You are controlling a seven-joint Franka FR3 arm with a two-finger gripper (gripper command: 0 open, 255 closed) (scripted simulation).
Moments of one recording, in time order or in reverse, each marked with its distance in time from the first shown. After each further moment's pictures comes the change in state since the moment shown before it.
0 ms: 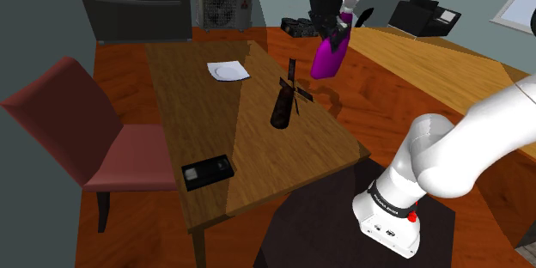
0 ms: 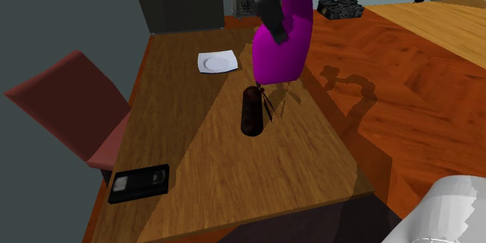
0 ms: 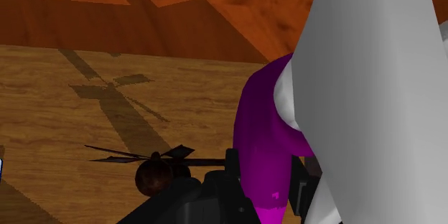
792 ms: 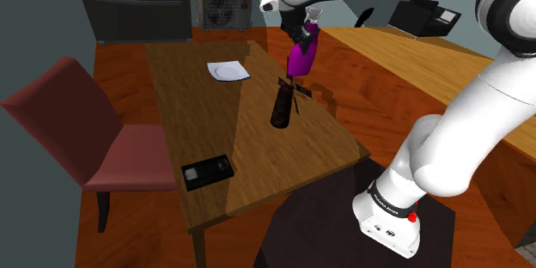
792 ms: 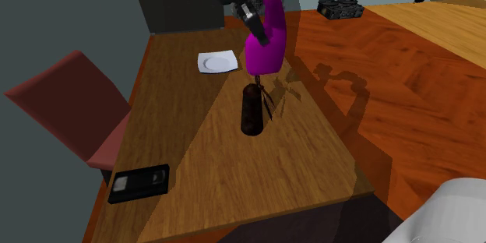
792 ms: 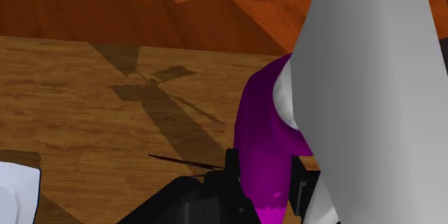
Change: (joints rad) arm -0.073 0.308 -0.113 0.123 -0.057 0.245 -0.079
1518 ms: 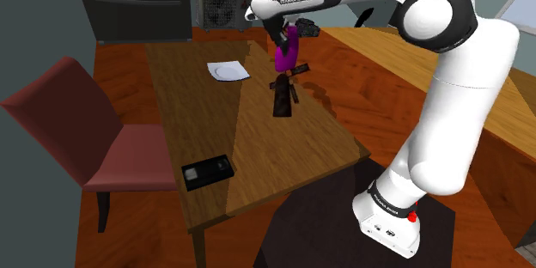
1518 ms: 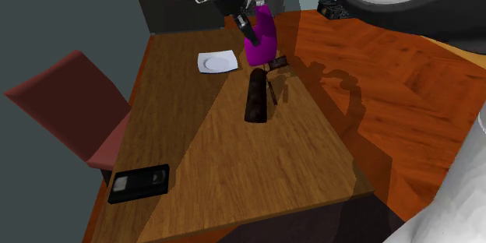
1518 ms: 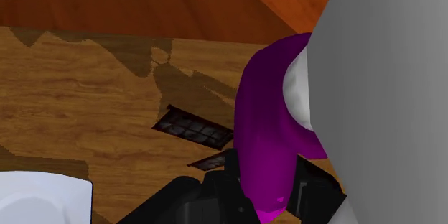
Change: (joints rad) arm -0.076 0.363 -0.061 0.292 0.007 0.132 -0.086
